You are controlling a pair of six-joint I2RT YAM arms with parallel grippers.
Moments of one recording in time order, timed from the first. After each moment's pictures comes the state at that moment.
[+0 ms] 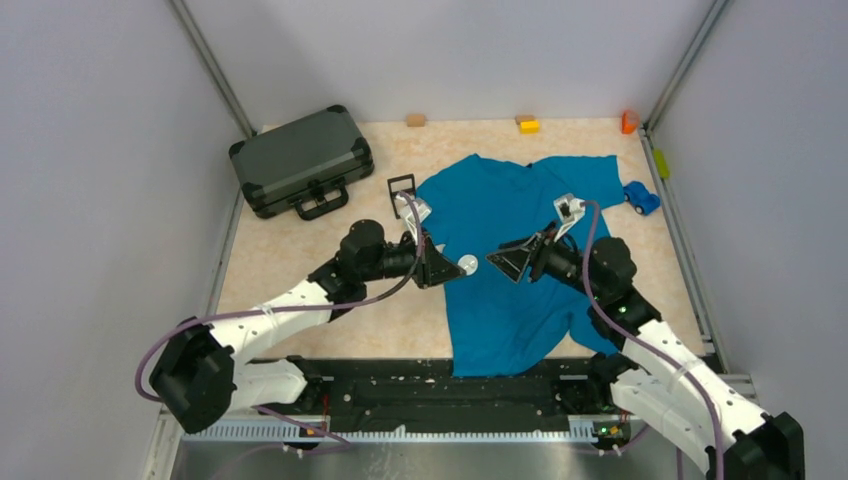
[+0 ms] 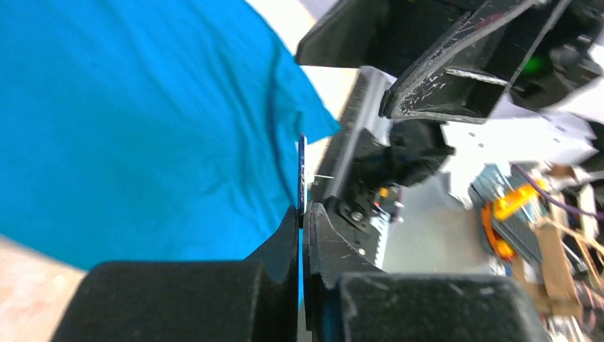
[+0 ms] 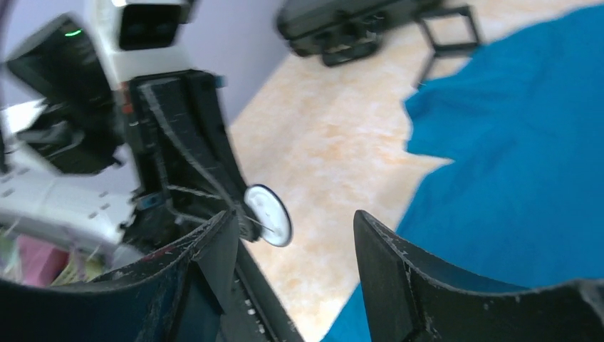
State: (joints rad) left arm -0.73 1.18 0.66 0.38 0.64 -0.62; right arm 0.47 0.71 0.47 0.26 -0.52 0.60
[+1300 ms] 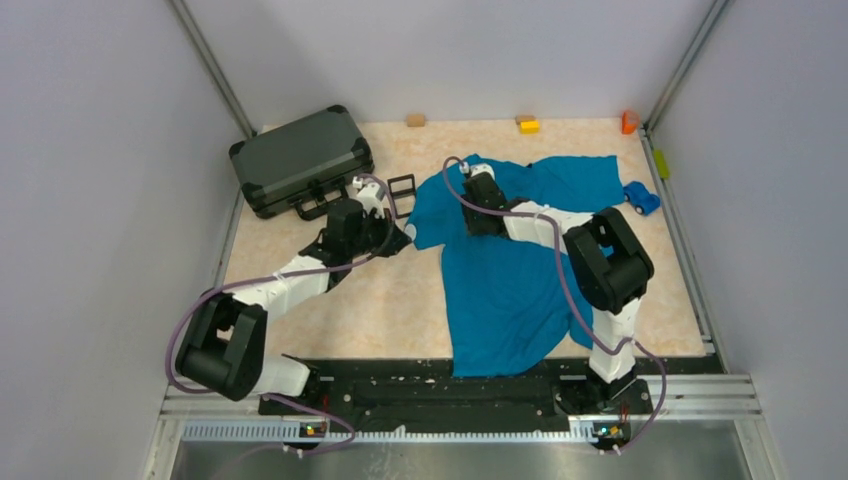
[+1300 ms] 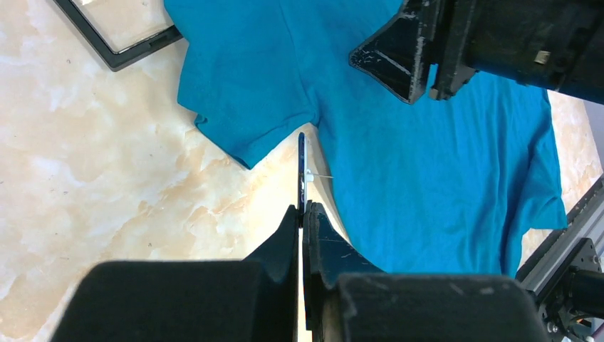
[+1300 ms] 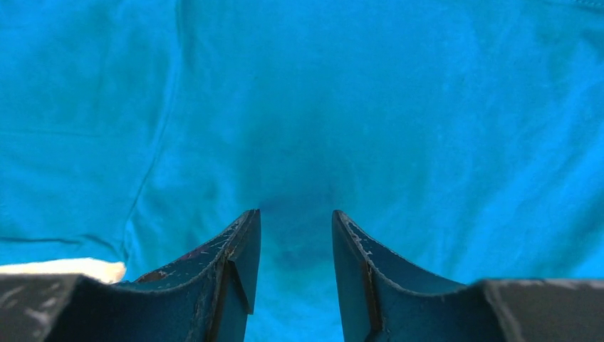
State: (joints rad) left arm -0.39 1.39 0.70 0.19 0.32 -0.43; right arm 0.60 1.94 1.25 -0.16 0.25 0.26
